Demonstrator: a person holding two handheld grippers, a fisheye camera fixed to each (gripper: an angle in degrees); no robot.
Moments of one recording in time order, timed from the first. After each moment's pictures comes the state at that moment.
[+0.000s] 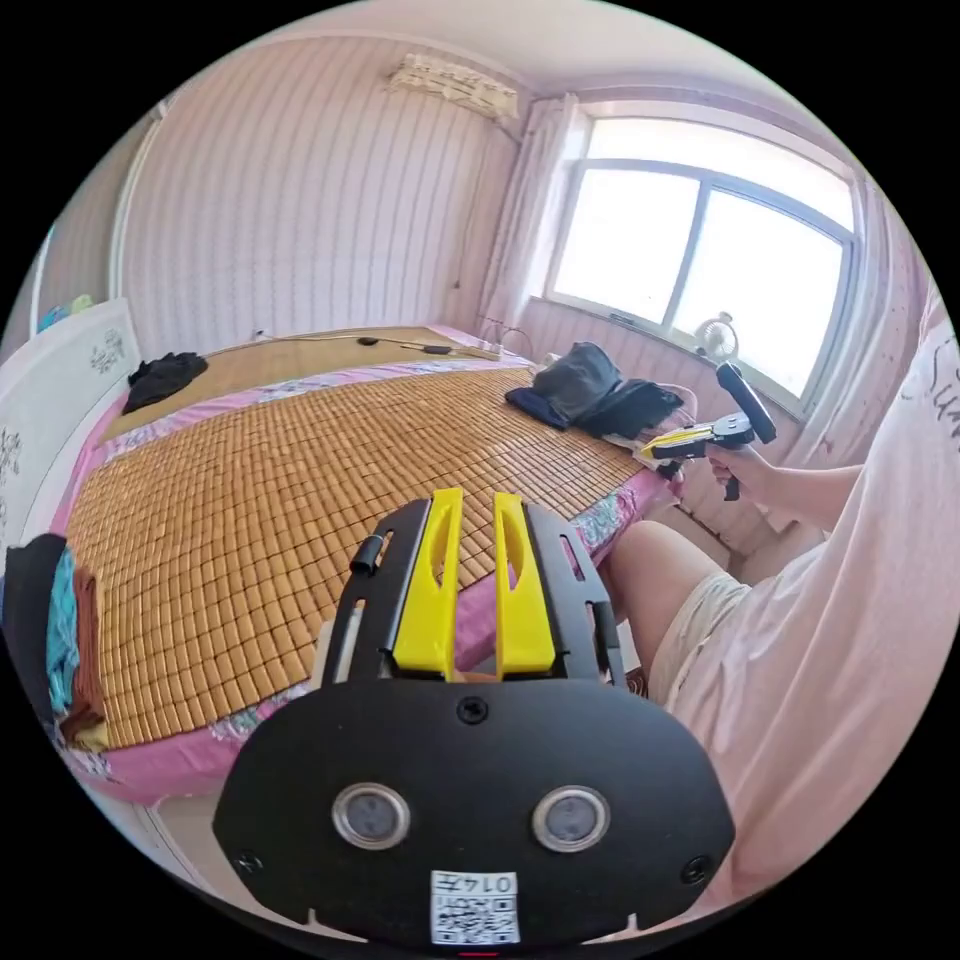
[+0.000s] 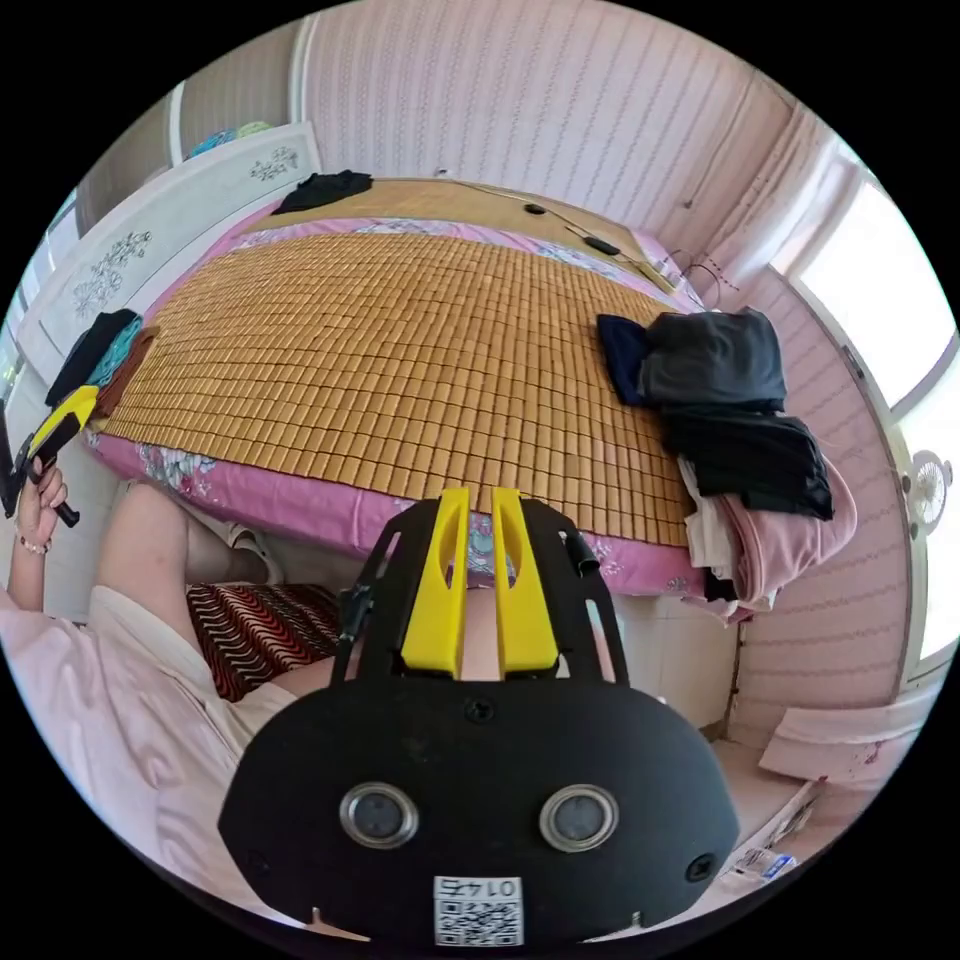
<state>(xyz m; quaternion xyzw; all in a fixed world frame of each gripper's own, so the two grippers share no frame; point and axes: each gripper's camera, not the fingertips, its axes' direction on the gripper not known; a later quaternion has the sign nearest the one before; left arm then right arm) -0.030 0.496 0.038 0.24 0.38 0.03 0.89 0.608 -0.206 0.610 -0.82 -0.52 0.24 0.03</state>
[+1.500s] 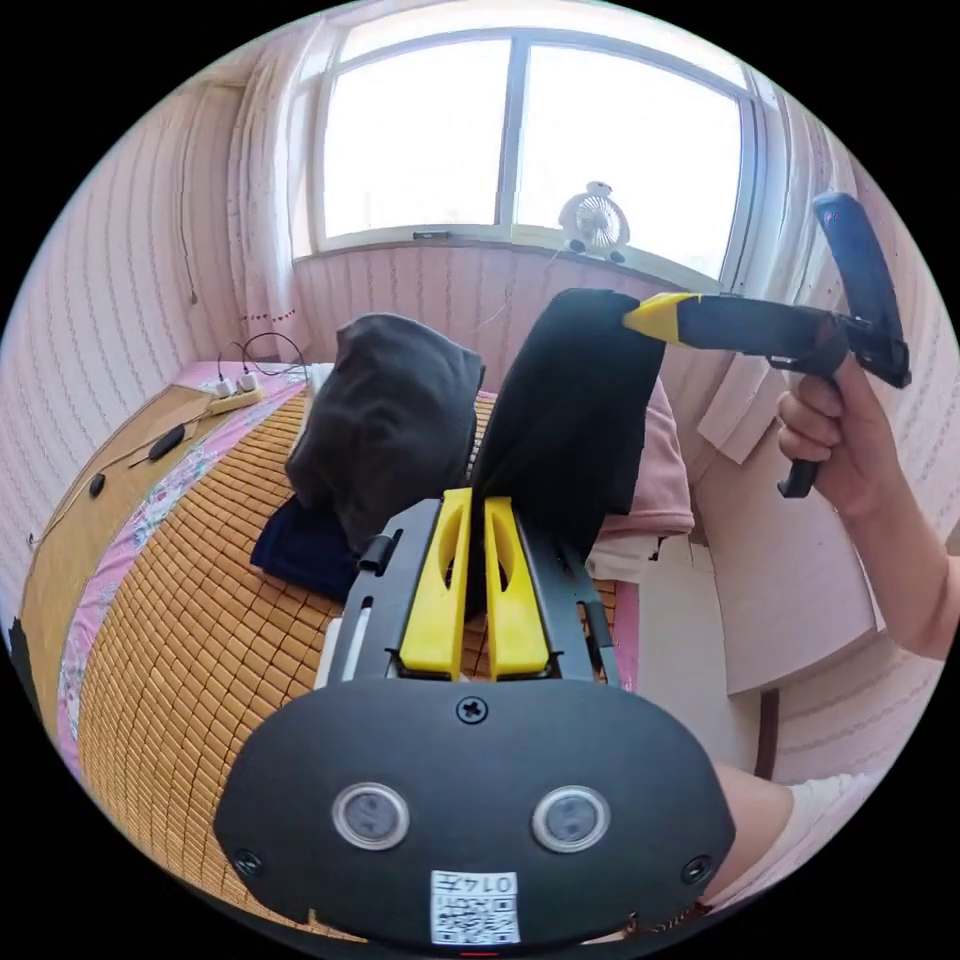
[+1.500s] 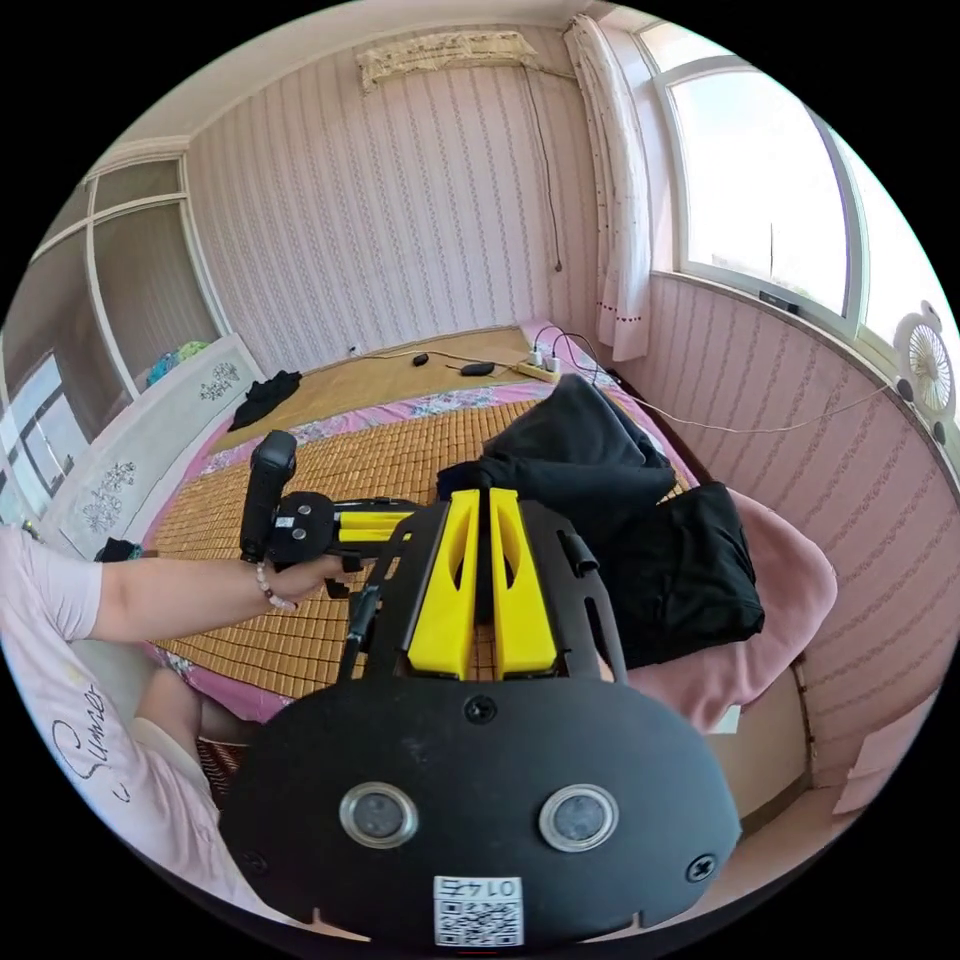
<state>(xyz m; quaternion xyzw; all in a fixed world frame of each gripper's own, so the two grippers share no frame) 0.499 0.103 0.076 0.24 0.46 0.29 0.81 0.741 0.172 0.663 -0.83 -0.36 0.41 0.12</state>
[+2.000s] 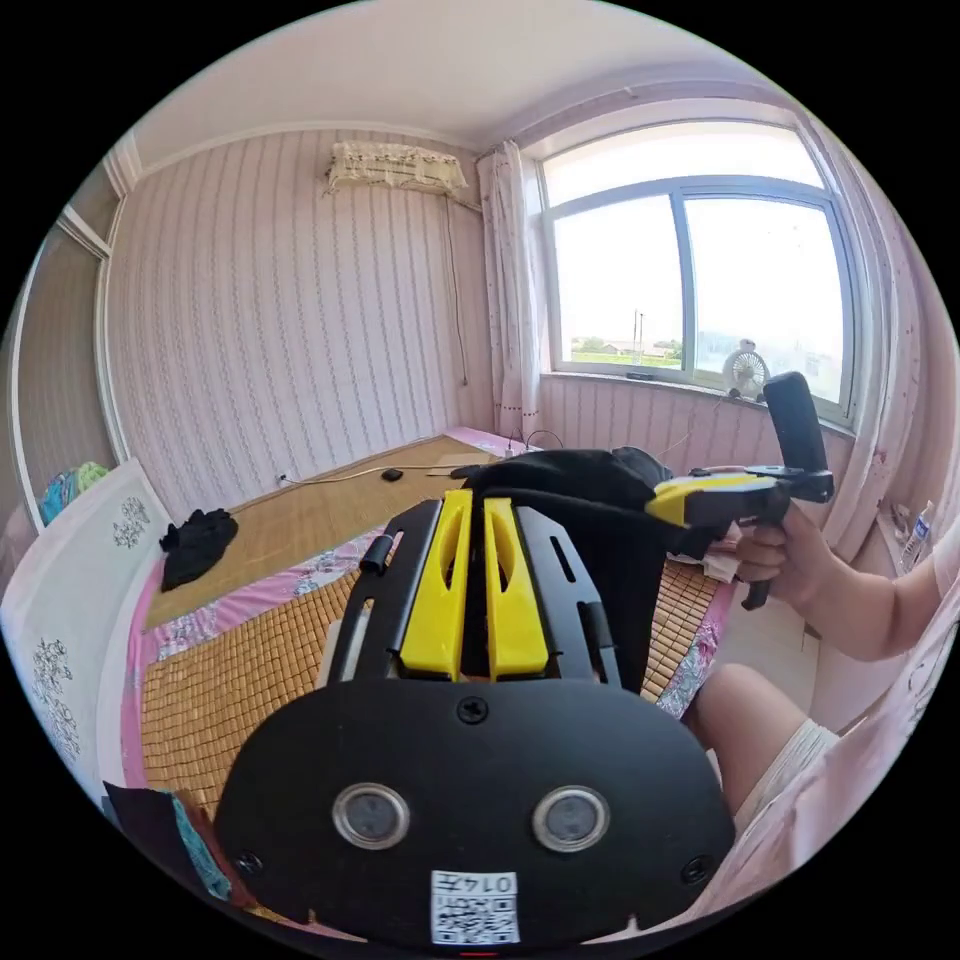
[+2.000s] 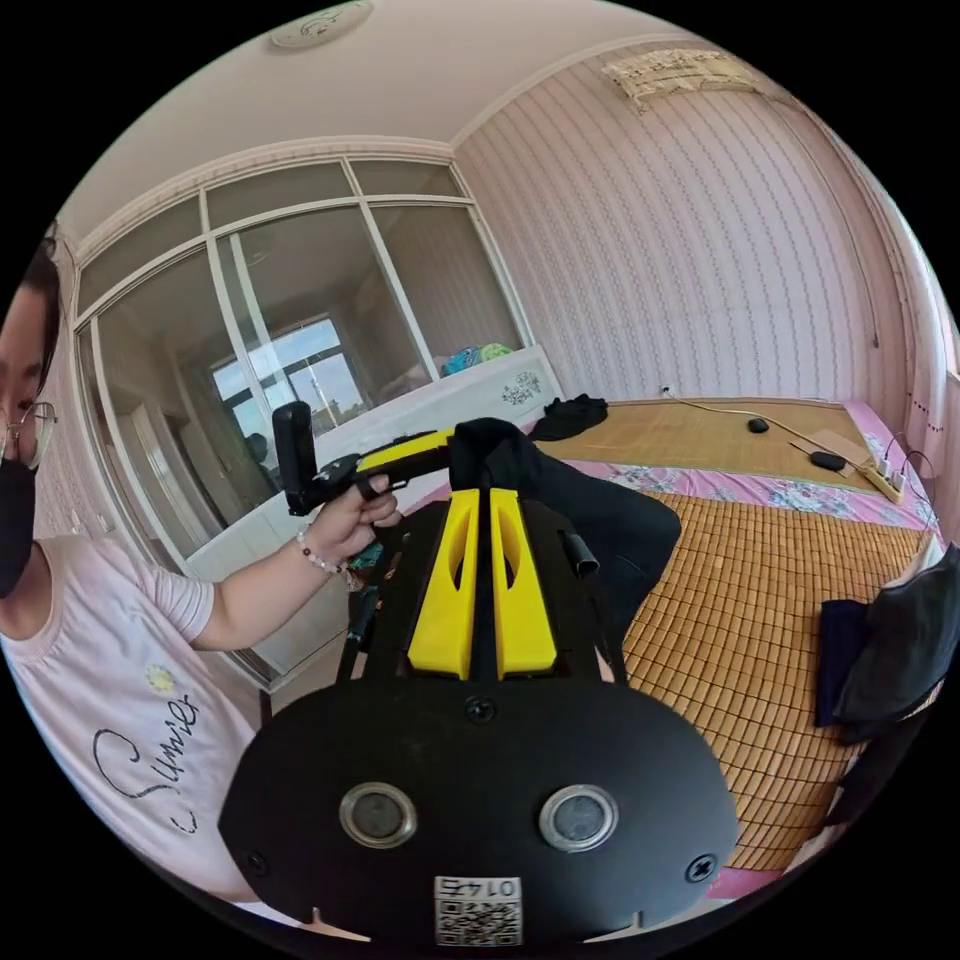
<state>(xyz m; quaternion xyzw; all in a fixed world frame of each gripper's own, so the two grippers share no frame) 0.025 0.239 -0.001 0.37 0.27 0.06 0.89 0.618 -0.052 0.852 -0.55 -0.48 0.68 0.05</state>
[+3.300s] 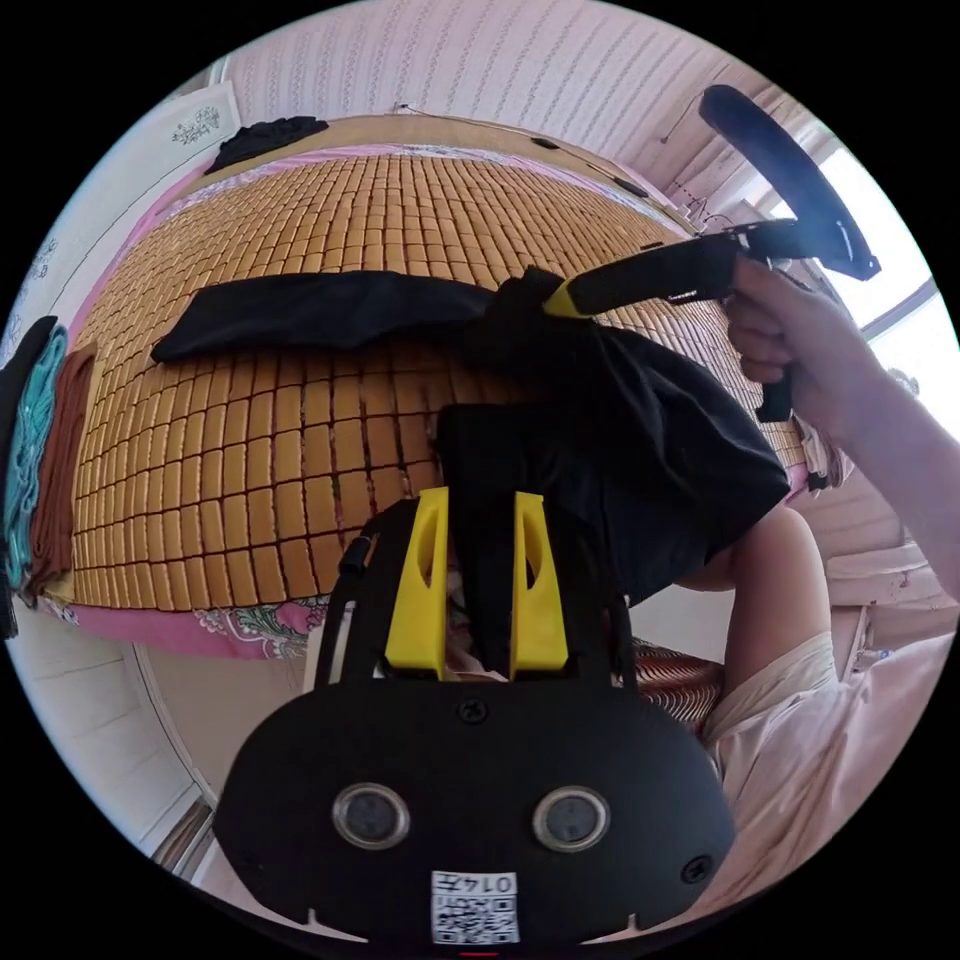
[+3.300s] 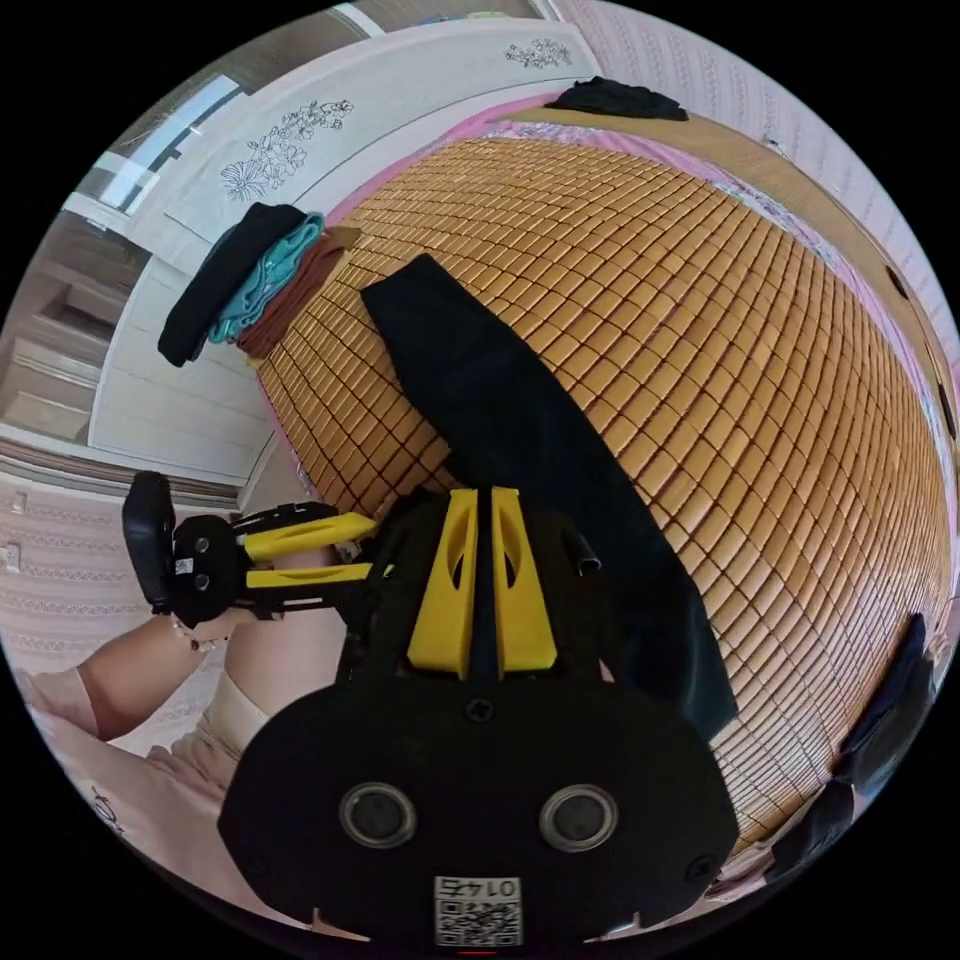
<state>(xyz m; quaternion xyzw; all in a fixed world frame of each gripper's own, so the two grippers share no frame) -0.128 0.377 0.223 -0.09 0.32 -0.08 0.94 0.280 -0.343 0.709 -0.57 -0.72 0.36 -0.17</state>
